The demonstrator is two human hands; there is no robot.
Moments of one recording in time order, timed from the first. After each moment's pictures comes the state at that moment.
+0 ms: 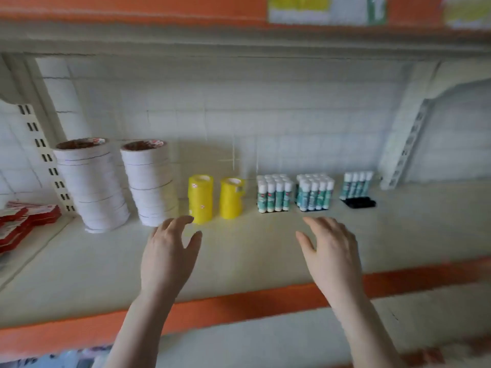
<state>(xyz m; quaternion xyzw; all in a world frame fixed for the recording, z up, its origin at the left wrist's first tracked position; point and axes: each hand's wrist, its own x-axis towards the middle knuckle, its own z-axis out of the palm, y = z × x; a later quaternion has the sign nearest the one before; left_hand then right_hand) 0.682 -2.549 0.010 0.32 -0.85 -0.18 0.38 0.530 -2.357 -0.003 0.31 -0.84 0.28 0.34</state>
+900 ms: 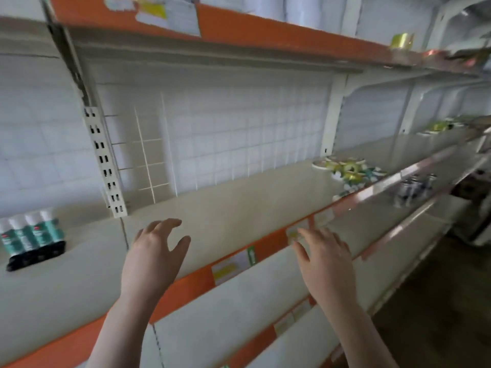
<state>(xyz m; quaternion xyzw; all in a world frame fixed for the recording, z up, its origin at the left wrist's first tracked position) 0.279 -2.079 0.015 0.13 -0.91 -0.25 0.32 0.217 -1.829 -0.024 0.09 -0.89 0.19 0.40</state>
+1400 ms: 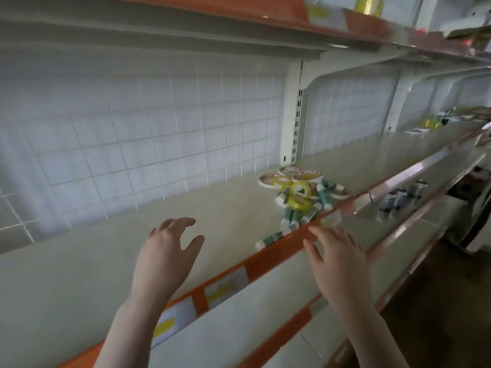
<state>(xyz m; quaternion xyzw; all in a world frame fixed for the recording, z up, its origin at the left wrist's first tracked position) 0.030 -1.857 0.013 0.10 -0.92 -0.26 0.27 -0.010 -1.609 -0.025 0.08 -0.91 0.21 0.35</state>
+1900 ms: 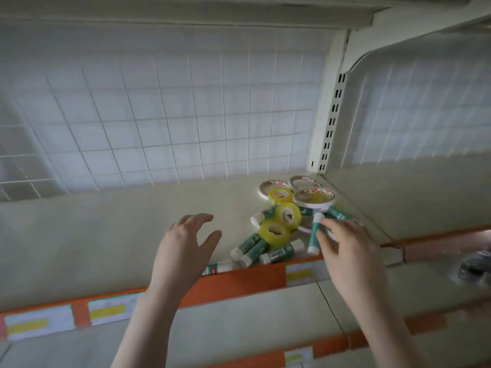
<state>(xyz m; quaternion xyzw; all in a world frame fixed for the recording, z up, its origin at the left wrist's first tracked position) -0.086 -1.708 0.000 0.27 -0.89 -0.24 0.28 -0.225 -1.498 -0.035 0.26 -0.86 0.28 0.34</state>
